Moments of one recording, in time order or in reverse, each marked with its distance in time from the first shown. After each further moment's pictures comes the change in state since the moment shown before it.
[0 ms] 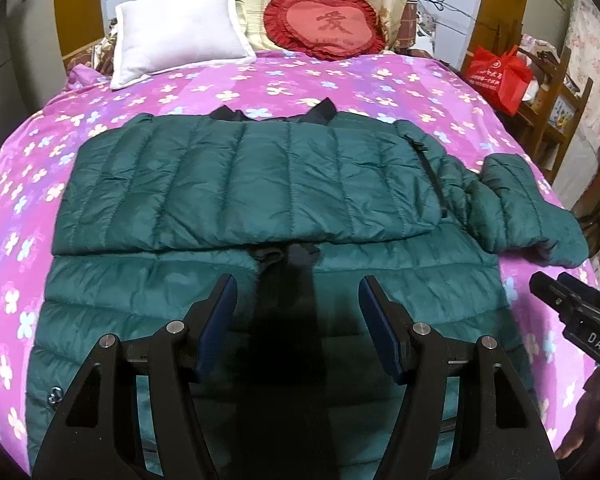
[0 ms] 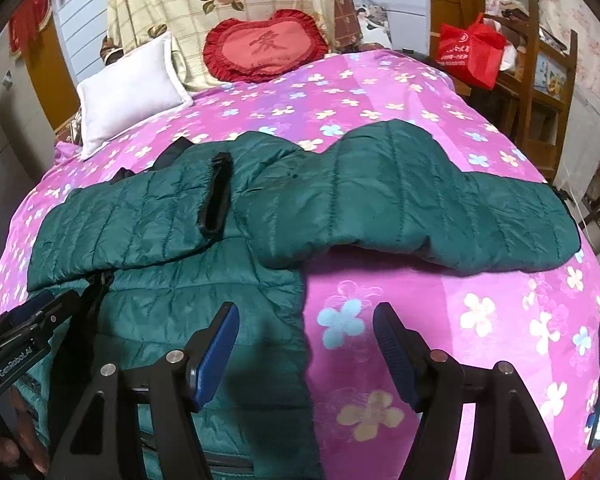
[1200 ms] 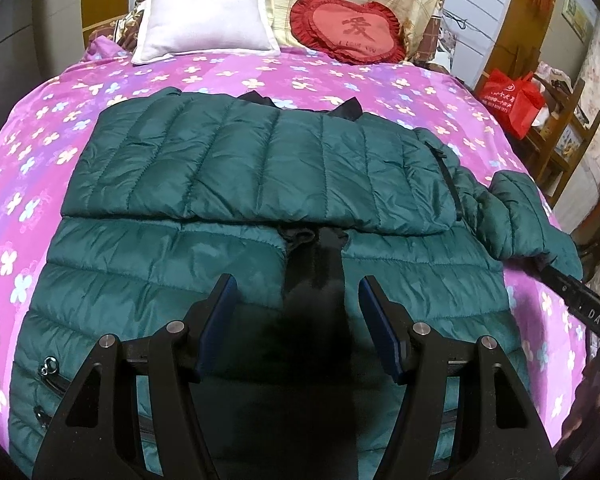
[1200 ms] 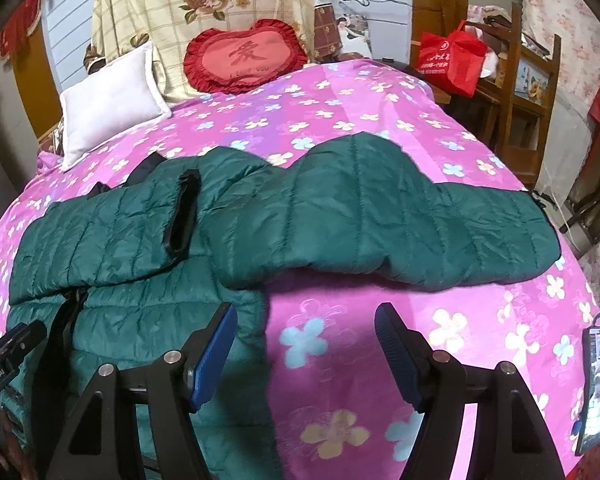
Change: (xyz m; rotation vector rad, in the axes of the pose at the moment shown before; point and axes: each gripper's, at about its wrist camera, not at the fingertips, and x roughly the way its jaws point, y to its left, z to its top) left arm -0.003 0.024 -0.015 -0.111 0.001 -0.030; right arm -0.001 -0.026 0.010 0.020 -0.041 -0.075
